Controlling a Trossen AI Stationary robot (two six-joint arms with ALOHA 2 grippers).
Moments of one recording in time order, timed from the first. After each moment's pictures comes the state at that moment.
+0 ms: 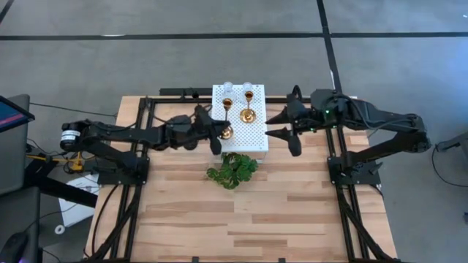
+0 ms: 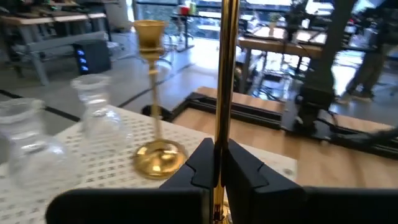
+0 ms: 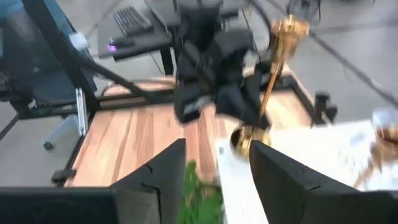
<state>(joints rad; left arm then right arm) 0.10 1.13 0.78 0.39 -0.31 -0.03 -0.06 1.17 1.40 -0.60 -0.03 0.08</state>
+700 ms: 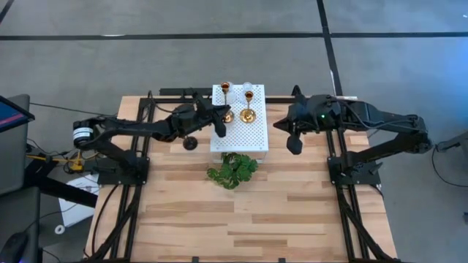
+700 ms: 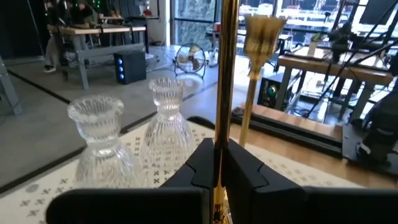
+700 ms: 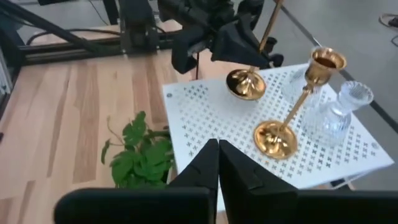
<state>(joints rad) 0.30 1.27 0.75 0.63 -0.26 -0.03 -0.06 1.14 1.35 -0.78 0.17 0.05</state>
